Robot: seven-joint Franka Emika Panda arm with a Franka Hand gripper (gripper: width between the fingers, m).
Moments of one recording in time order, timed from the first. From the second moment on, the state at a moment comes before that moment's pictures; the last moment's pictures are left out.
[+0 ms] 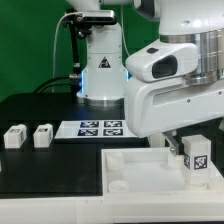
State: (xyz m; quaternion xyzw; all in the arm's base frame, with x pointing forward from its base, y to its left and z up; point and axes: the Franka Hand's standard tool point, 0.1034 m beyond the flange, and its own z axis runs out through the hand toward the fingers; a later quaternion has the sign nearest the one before) arm 0.618 0.118 0.083 -0.99 -0.13 0.01 0.07
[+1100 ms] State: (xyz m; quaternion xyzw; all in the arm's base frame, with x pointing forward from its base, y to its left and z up) arm 0.623 0.115 0.083 -0.91 0.39 0.05 0.10
